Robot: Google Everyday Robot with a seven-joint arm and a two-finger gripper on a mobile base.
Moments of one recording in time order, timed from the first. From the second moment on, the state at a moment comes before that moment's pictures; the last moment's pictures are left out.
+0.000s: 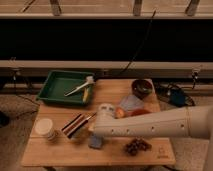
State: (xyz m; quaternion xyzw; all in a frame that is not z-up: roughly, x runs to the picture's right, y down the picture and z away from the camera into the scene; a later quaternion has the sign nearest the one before) arm -0.019 0.247 0.779 -0.17 -0.17 -0.56 0.79
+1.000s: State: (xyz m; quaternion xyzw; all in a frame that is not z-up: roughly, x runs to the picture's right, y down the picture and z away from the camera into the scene) arm -0.042 0.266 0.787 -0.20 -0.16 -0.58 0.77
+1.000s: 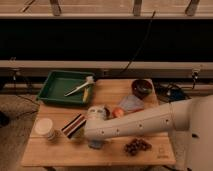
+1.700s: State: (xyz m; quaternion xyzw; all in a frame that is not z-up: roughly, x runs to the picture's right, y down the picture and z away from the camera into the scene) arm -0.024 0.272 0.799 -0.21 -0.17 -0.56 0.78
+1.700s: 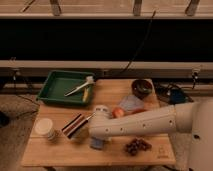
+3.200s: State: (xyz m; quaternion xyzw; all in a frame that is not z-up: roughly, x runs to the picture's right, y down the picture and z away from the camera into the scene) arm 0.038 0.260 0.714 -0.18 -0.18 -0.52 0.82
